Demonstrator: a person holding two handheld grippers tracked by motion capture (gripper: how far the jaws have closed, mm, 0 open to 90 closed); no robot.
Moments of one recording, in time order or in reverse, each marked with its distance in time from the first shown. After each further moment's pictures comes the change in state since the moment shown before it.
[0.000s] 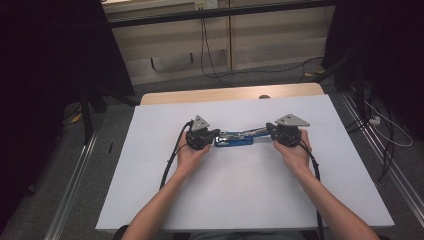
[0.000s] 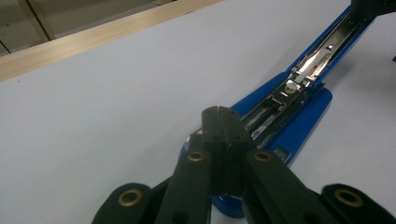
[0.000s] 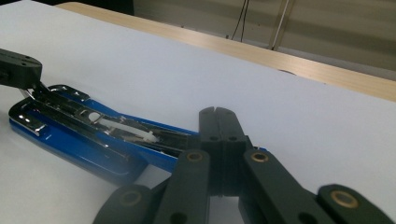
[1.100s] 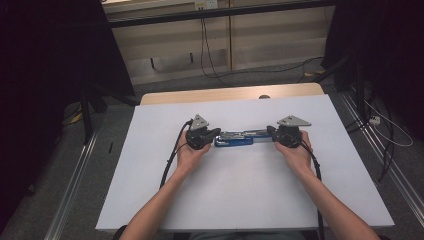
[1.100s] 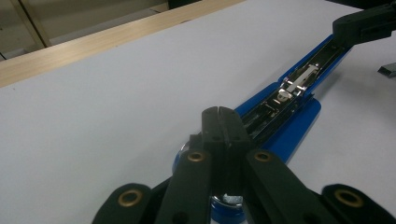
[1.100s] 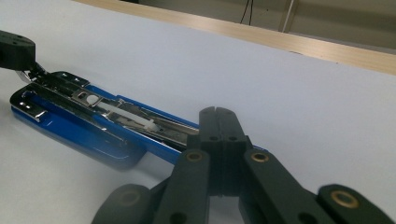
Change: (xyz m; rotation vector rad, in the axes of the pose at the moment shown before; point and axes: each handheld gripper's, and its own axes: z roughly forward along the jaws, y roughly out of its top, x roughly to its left) left arm -0.001 0.004 -0.003 -0.023 -0.018 -0.012; right arm -0.006 -0.007 0.003 0.041 0.039 0.038
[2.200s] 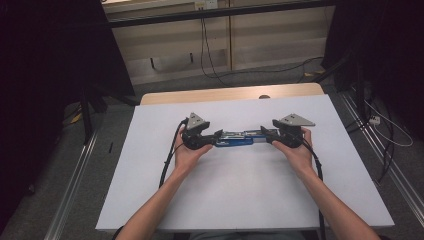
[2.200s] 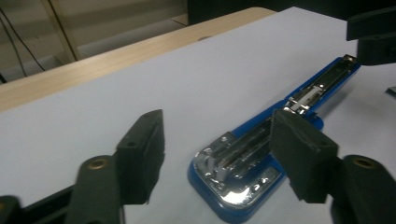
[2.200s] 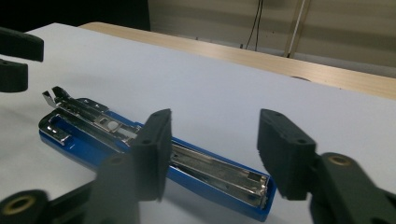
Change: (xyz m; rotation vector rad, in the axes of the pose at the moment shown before) left arm -0.004 0.011 -0.020 -0.039 0.089 -0.023; right arm 0.001 0.007 -0.007 -0.092 0.041 0.011
